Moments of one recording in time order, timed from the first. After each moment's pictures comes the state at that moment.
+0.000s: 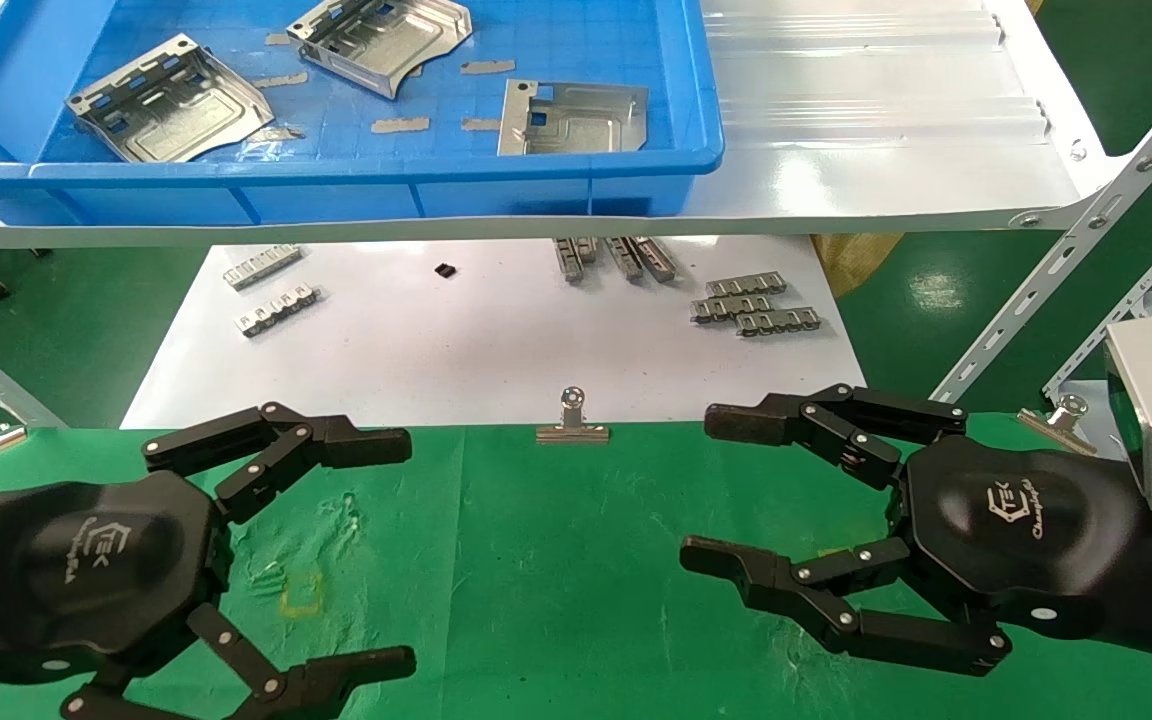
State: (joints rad) left arm -1.08 0.61 0.28 -1.28 0.73 1.50 -0.19; right arm 1.07 -0.55 -0.39 1.22 -0.63 -1.42 0.12
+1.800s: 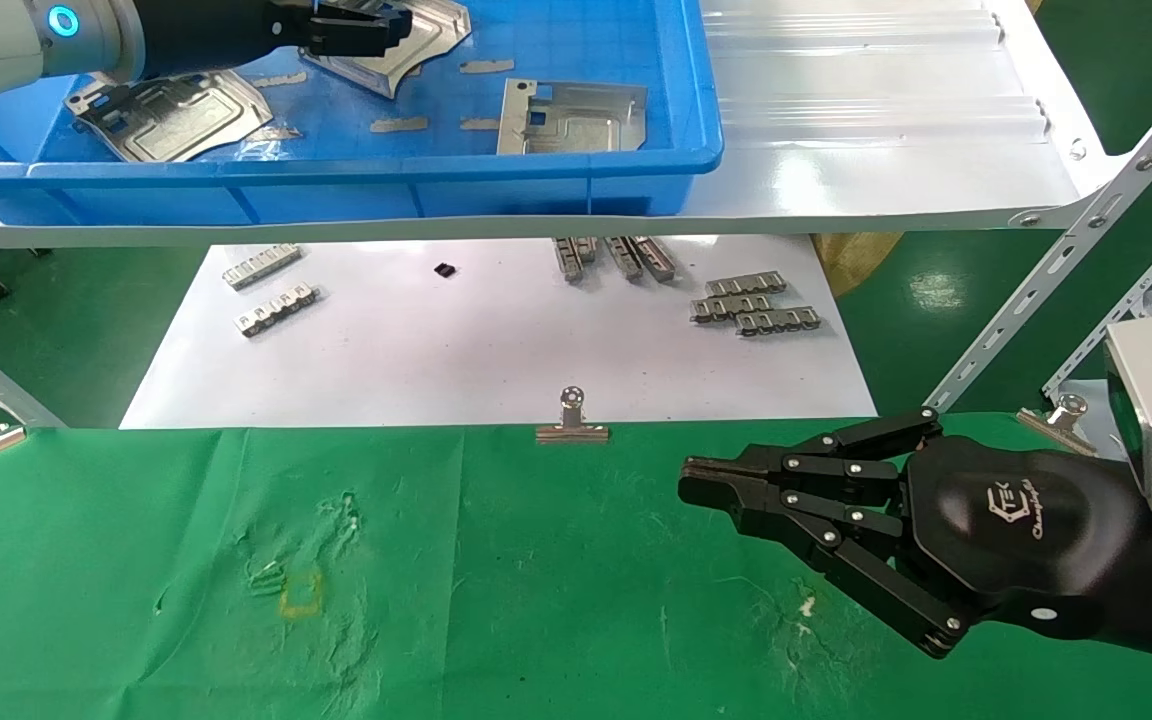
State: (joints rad) left arm -2.07 1.26 0.55 -0.04 1.40 0.82 -0.06; right arm 1.07 -0.55 -0.39 1.22 -0.63 -1.42 0.12
